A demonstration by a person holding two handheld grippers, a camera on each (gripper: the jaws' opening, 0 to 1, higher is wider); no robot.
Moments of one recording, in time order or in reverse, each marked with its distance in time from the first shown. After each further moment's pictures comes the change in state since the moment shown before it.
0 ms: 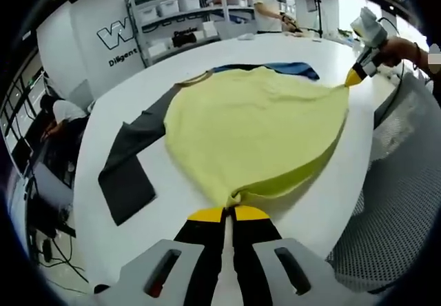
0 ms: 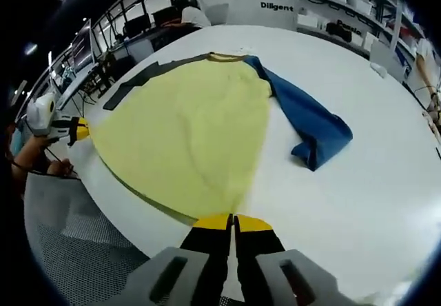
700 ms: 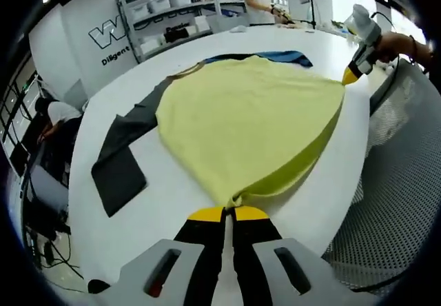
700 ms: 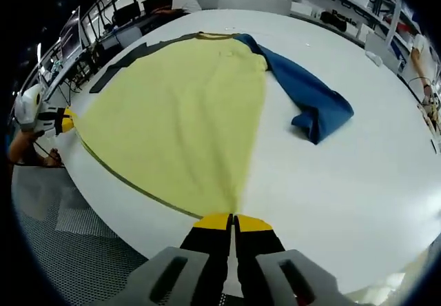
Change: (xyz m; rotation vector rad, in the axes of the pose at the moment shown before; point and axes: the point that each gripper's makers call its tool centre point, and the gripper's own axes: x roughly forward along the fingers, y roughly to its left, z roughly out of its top) left arm 0.006 -0.001 -0.023 -0.032 0.042 -0.021; right arm 0.024 -0.005 -0.032 -0.001 0.105 -0.050
